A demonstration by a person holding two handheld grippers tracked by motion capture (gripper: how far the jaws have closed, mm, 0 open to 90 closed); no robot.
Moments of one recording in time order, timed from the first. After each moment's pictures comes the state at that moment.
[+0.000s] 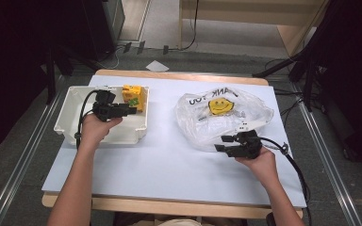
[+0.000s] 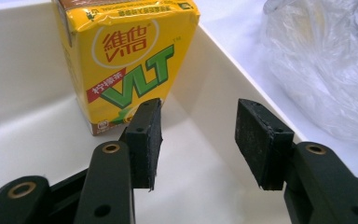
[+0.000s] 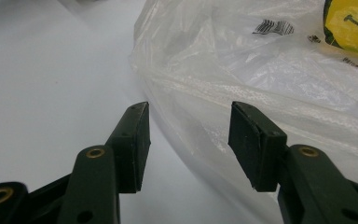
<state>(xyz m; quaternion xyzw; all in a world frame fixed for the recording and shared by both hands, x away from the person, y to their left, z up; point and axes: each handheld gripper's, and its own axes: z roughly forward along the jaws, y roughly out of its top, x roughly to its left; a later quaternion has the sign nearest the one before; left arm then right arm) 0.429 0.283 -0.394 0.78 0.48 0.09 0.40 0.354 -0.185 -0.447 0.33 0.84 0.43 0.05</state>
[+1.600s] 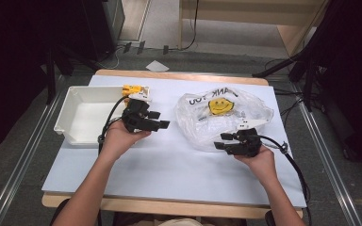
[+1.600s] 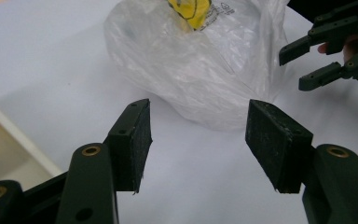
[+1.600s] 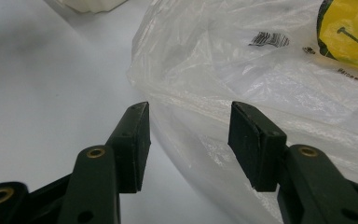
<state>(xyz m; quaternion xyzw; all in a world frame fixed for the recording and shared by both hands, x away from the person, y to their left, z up) 0.382 0.176 -0.366 0.84 0.37 0.05 0.40 0.357 -0.184 -0.445 0.33 0.83 0.45 0.05</state>
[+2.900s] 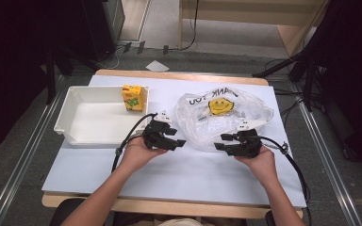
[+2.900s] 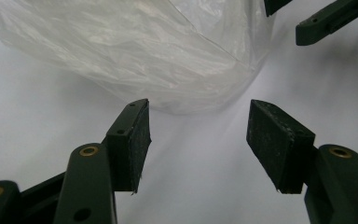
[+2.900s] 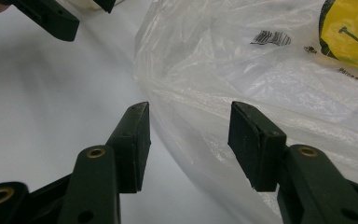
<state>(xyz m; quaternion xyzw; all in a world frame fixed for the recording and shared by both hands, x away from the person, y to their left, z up) 0.364 0.131 -0.419 0.87 0.32 0.05 0.38 0.354 -0.184 -0.444 0.33 0.83 0.44 0.06</state>
